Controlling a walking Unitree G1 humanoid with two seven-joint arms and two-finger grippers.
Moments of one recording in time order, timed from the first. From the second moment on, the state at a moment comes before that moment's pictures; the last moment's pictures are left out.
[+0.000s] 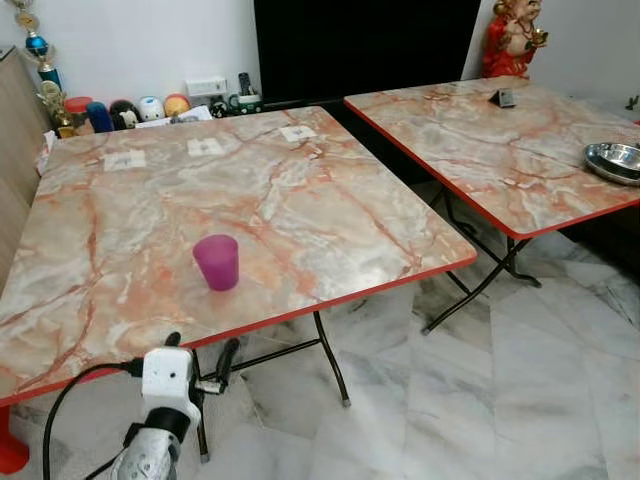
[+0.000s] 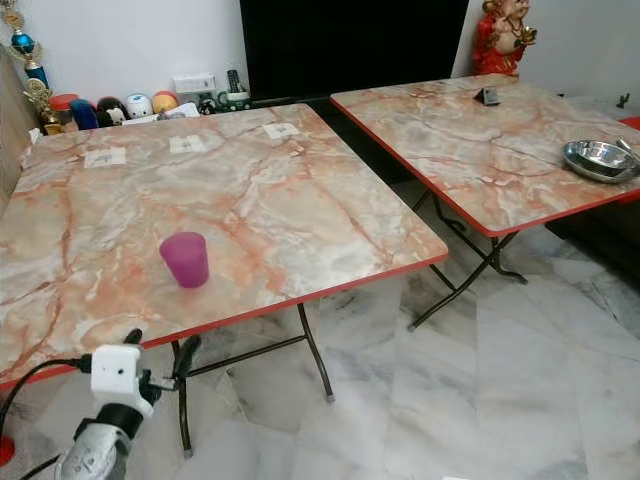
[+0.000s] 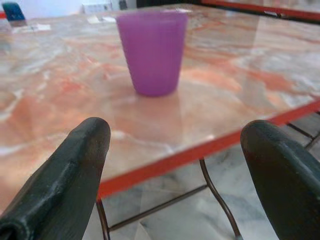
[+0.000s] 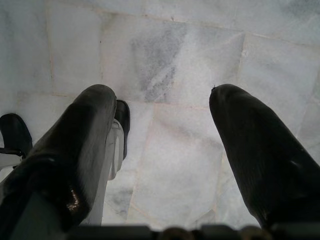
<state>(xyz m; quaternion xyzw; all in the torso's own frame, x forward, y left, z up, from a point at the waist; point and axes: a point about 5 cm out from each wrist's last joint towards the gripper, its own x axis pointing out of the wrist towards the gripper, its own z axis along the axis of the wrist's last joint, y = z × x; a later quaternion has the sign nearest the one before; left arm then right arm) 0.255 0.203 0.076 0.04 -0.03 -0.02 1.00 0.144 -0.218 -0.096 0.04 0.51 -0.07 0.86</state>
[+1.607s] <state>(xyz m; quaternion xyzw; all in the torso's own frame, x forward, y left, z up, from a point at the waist) 0.271 0.211 0.153 -0.01 -0.16 0.01 0.99 0.153 -0.210 -0.094 0.04 0.50 -0.06 0.86</state>
